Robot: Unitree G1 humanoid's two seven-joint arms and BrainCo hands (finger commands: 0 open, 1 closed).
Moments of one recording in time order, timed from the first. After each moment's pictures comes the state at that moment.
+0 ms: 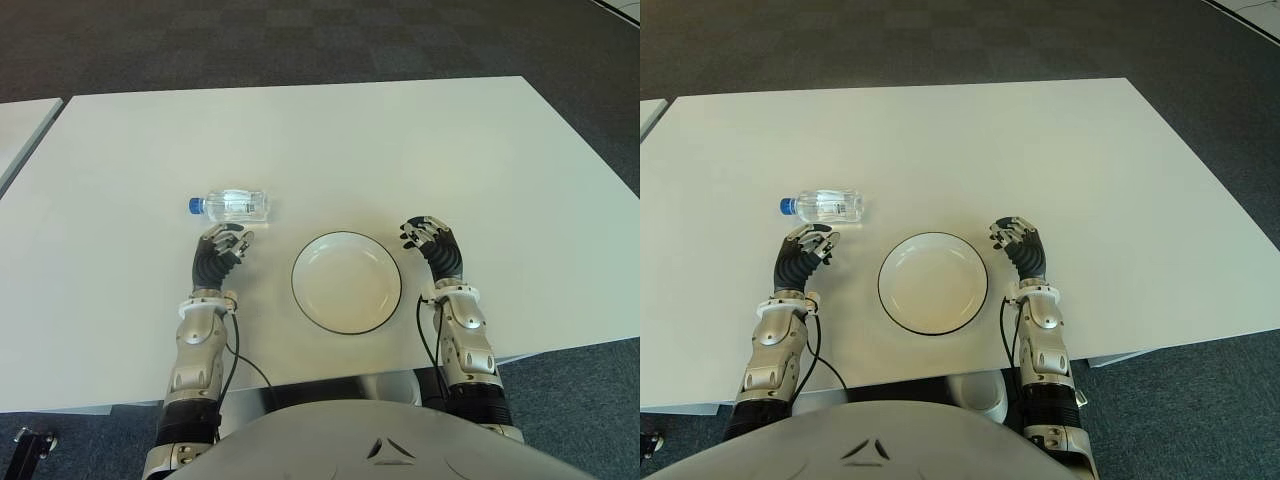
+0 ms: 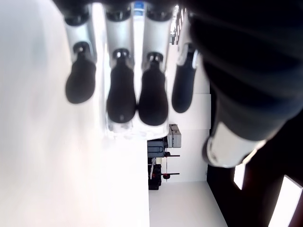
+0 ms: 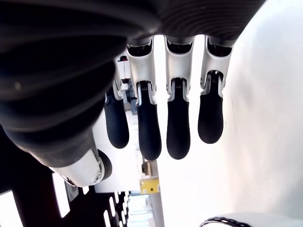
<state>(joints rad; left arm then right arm) 0.20 0.03 0.11 0.13 -0.03 -0.19 0.04 0.08 -0.01 -0.08 0.11 0.09 -0.07 0.04</state>
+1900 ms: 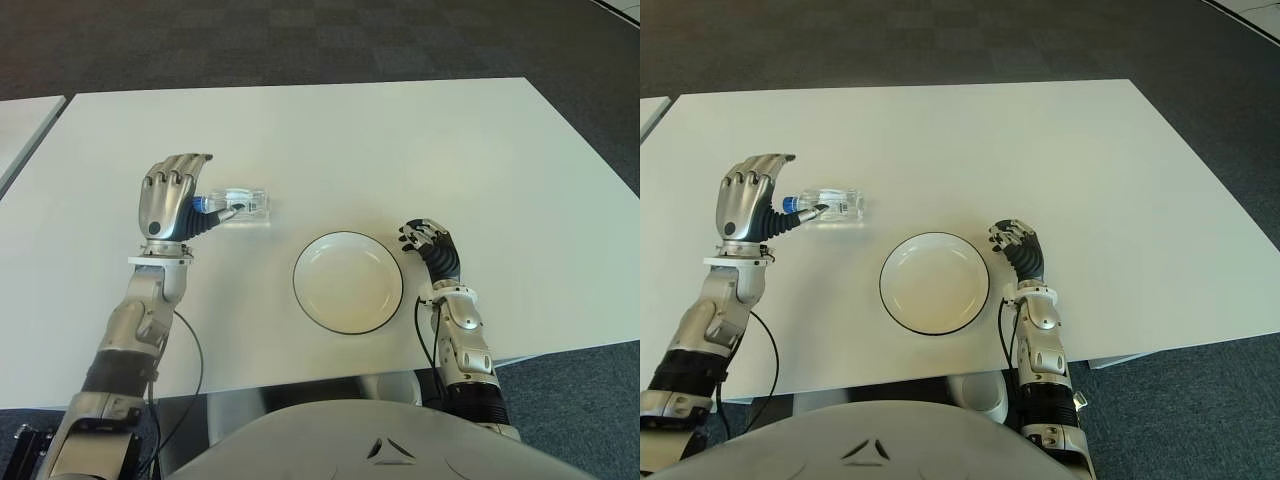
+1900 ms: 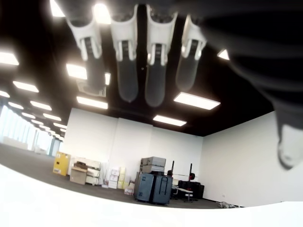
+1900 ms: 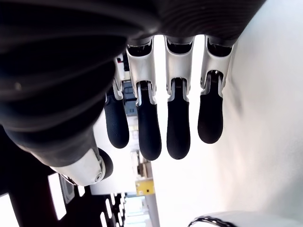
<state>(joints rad) -0.06 0.49 -0.05 0.21 0.94 -0.18 0.59 0.08 0.00 -0.08 0.14 0.08 -0.06 0.03</state>
